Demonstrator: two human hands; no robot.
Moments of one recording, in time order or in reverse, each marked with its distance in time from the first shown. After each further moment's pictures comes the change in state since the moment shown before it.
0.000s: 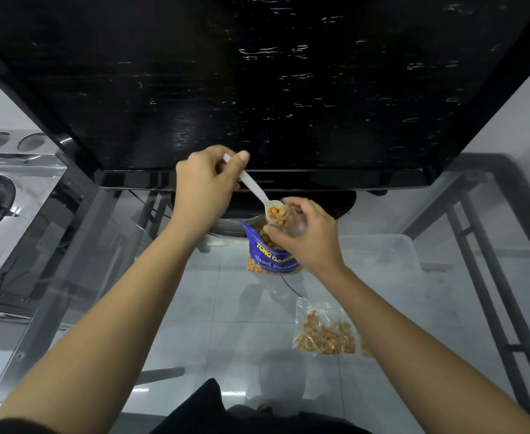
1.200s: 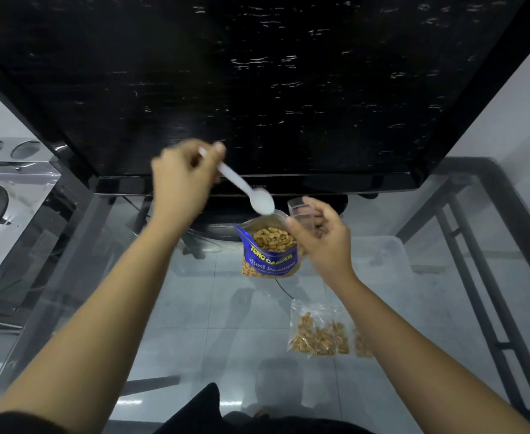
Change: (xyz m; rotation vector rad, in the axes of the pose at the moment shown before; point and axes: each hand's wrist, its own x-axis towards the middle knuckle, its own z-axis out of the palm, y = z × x) left_hand 0.010 -0.010 -0.013 -0.069 0.092 0.054; right_hand -0.012 0.014 -0.019 0.357 0.097 0.102
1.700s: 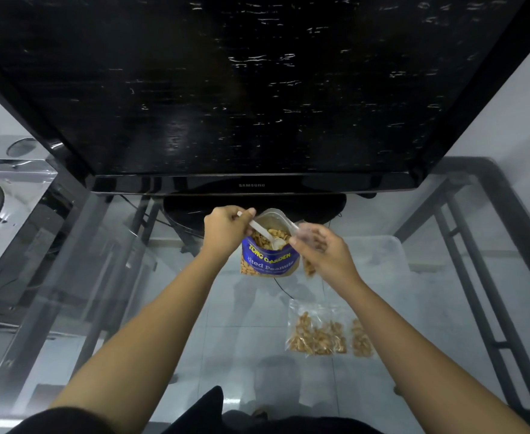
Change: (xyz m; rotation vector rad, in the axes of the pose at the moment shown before) left_hand -0.040 -0.071 0.081 -0.037 -0.278 -0.385; right_hand -0.005 0.029 -0.021 -0.022 -0.201 0.278
